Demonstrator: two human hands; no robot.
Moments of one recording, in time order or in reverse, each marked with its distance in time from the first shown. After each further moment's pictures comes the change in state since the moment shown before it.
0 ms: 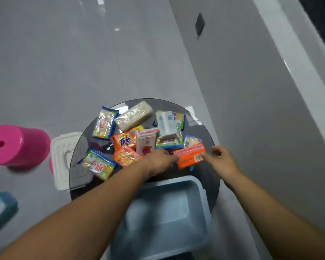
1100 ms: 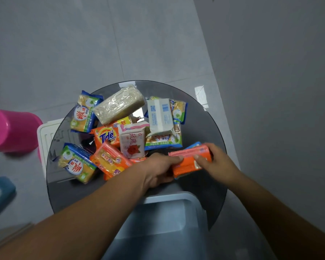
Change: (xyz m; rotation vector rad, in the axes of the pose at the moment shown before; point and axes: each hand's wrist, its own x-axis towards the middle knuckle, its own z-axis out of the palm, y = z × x) left_hand 0.083 -0.010 0.045 -0.696 -0.040 -0.301; right_hand 0.066 0.031 0.014 -0.183 -0.358 -0.143
